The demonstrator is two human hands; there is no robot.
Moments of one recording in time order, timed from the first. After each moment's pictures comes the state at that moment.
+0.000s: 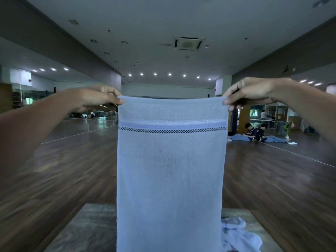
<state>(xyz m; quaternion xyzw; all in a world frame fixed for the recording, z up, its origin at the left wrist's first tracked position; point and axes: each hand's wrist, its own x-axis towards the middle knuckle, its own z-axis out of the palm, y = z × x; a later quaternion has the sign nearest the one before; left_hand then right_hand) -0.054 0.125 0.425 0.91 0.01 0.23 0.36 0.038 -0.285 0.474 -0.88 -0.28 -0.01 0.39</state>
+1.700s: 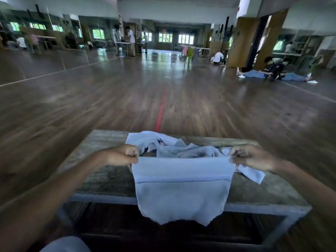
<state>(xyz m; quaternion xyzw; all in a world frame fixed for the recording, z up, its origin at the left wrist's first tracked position) -0.020 0.110 0.060 0.93 0.00 -0.13 0.34 0.083 -0.304 0.081 -0.88 -0.28 0.16 0.35</state>
